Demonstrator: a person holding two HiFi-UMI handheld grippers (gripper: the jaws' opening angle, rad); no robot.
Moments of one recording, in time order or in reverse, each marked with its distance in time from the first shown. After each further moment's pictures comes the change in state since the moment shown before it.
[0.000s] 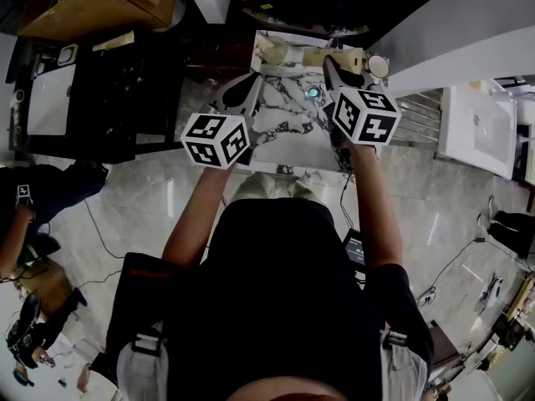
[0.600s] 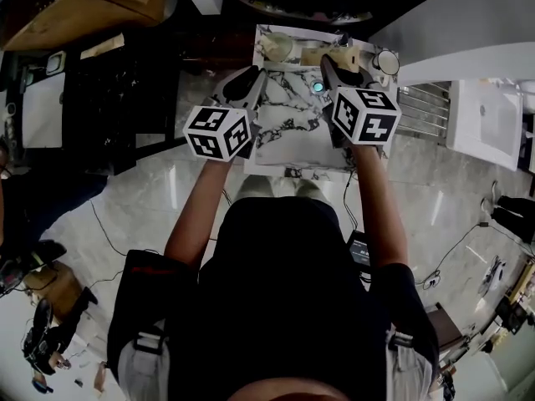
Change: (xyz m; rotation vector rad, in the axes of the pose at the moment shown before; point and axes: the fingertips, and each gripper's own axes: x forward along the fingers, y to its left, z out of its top) left arm 0.035 0.043 -0.022 -0.012 0.088 -0.029; right arm 0.041 0.001 -0.024 0.015 0.086 -0.011
